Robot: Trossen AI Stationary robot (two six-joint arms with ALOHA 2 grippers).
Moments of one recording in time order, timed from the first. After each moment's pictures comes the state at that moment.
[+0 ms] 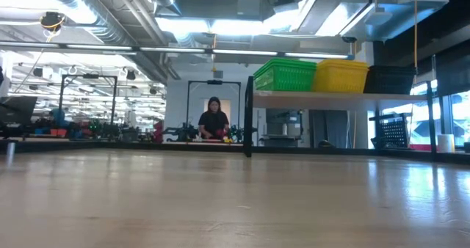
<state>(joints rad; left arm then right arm) -0.16 0.47 0.64 -0.15 -0.14 -0.02 -0.29 0.11 0.86 -0.74 -0.47 0.07</state>
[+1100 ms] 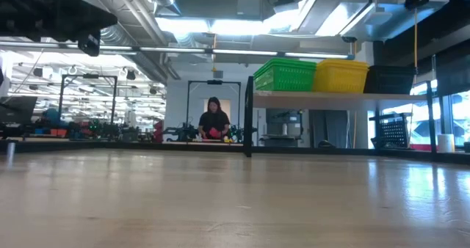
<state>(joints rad) -0.04 0.00 0.10 0.06 -0.09 -0.06 -0.29 0.01 0.39 -0.13 -0.52 -0.01</state>
